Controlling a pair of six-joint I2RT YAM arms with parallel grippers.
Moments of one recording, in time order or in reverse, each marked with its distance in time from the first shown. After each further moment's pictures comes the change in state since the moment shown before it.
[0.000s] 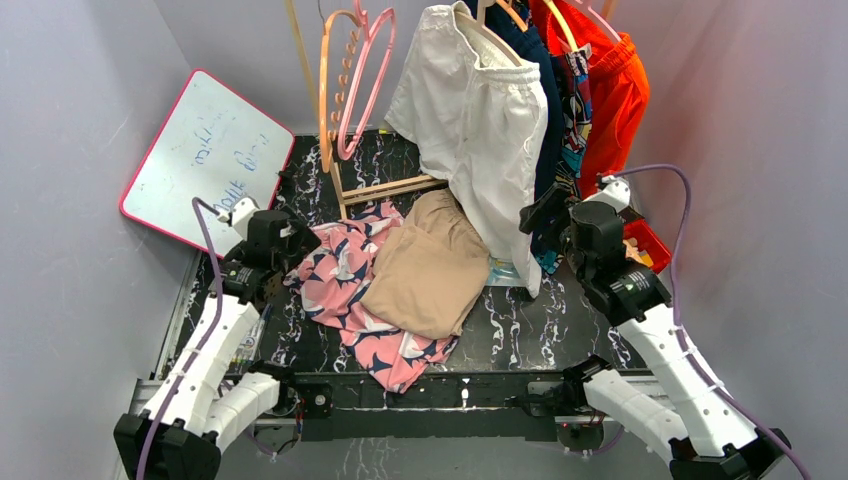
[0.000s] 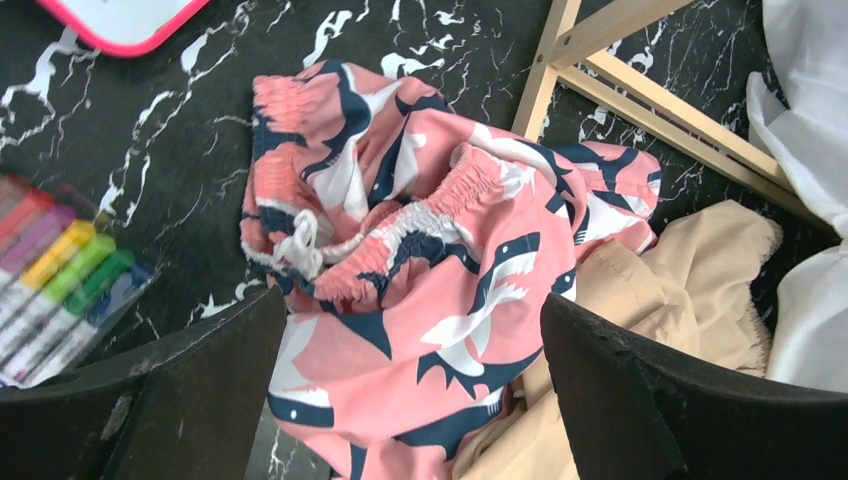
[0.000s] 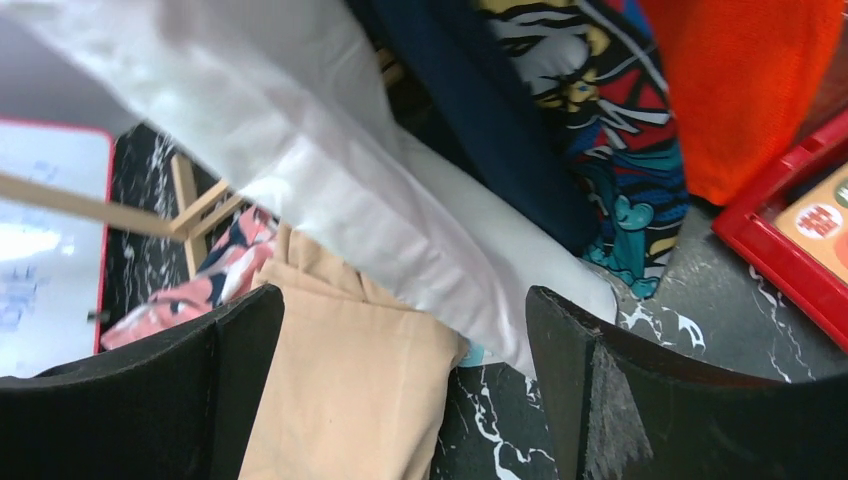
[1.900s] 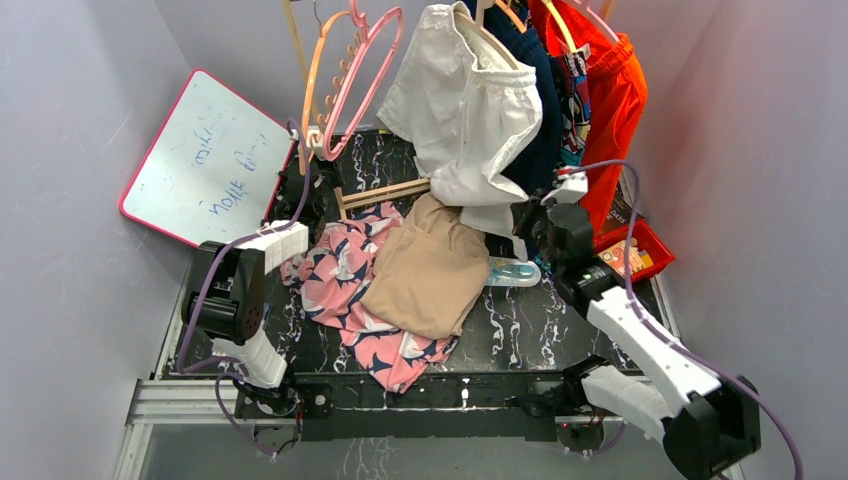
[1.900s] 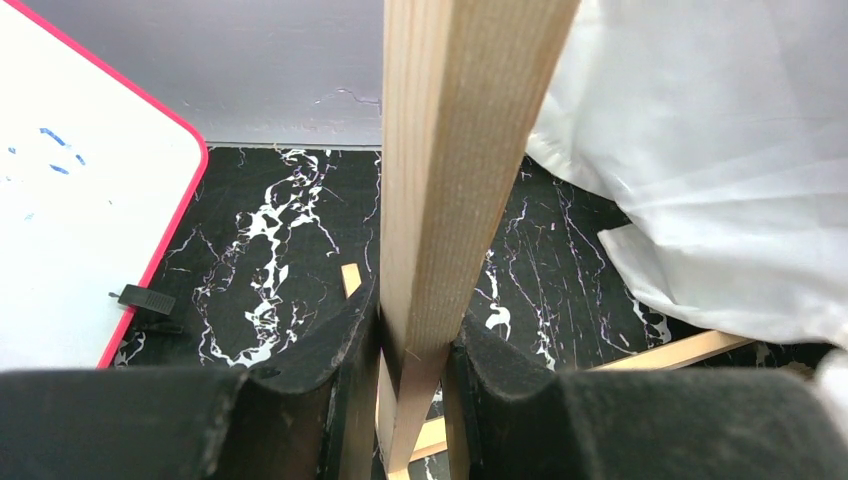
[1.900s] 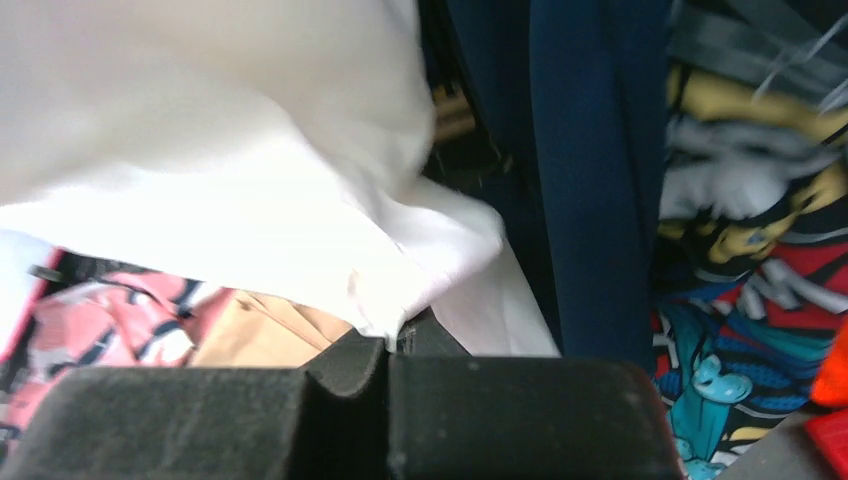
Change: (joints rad) left arm 0.012 0.763 0.126 1.268 0.219 0.660; right arm 0.000 0.198 -0.273 0.622 -0.077 -0.228
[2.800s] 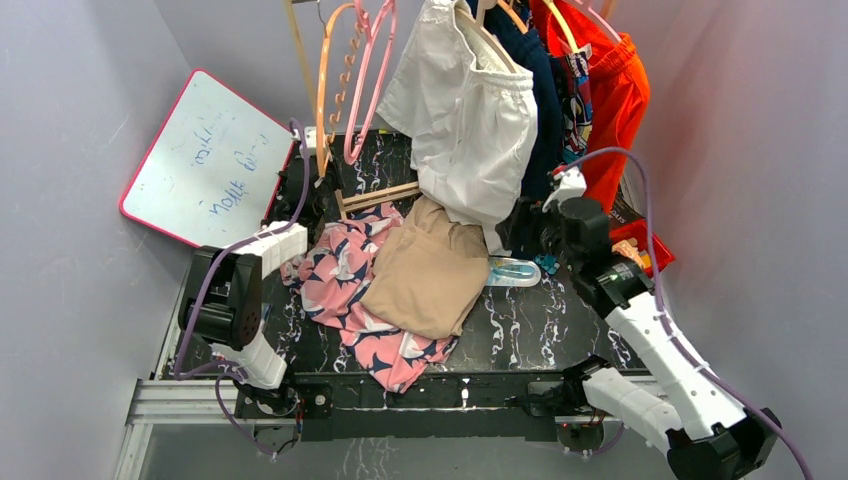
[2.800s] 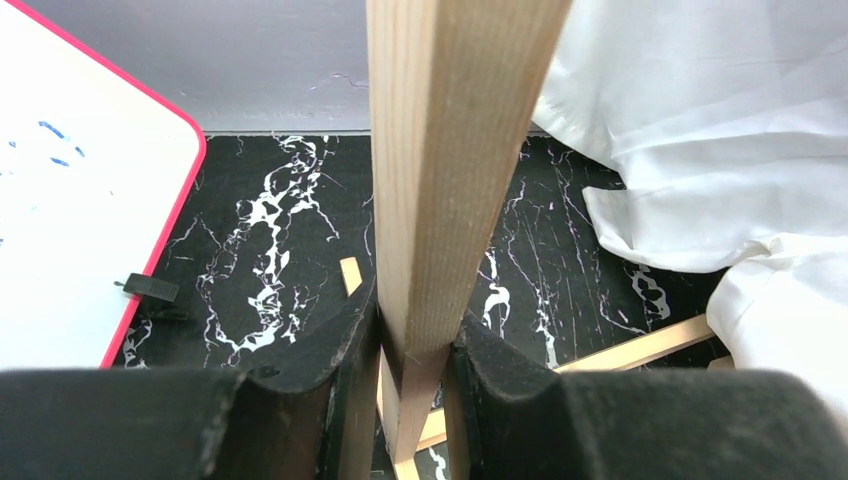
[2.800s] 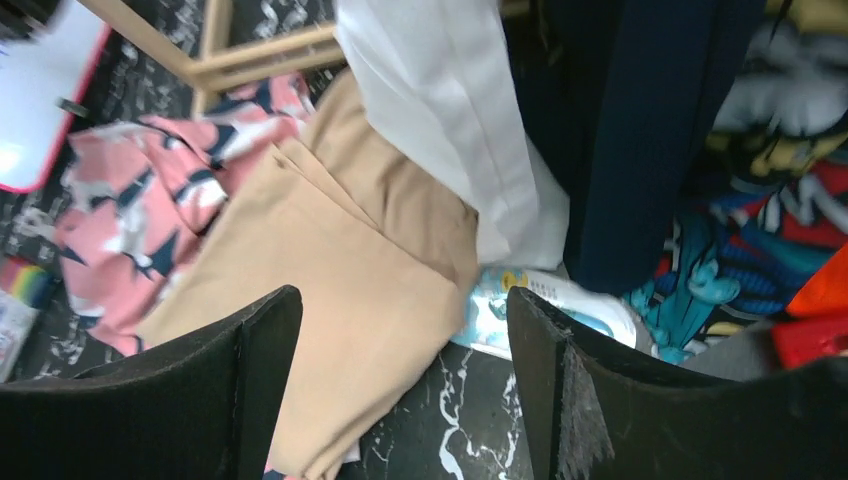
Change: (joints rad) left arm -0.008 -0.042 -0.010 -0.068 0.012 0.016; right arm 0.000 -0.119 0.332 -0.540 -0.200 -0.085
